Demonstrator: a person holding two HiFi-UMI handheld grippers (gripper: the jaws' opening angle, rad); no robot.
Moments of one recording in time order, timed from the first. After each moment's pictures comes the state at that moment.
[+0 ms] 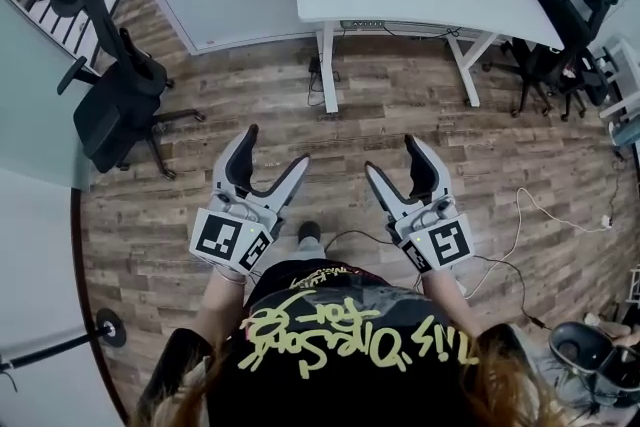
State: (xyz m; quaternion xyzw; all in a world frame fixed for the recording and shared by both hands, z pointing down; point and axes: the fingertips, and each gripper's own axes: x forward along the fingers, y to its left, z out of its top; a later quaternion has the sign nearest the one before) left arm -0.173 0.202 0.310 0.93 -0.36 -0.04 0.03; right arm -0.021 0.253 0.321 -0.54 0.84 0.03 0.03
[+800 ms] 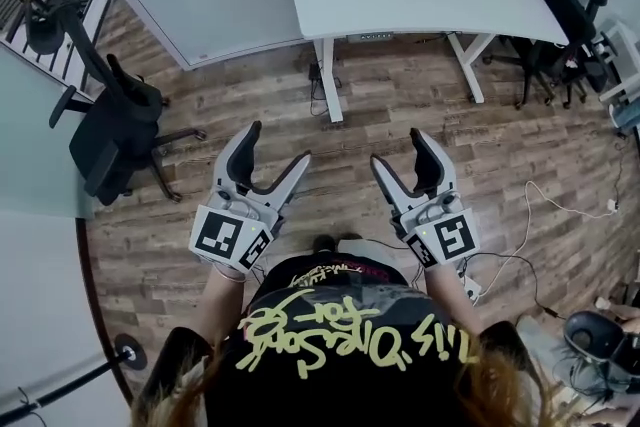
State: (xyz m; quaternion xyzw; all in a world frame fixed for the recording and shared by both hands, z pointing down) left arm -0.182 0.098 0.315 0.95 -0.31 -0.02 0.03; right arm -0.029 0.156 0.327 -0.58 0.81 0.02 0.04
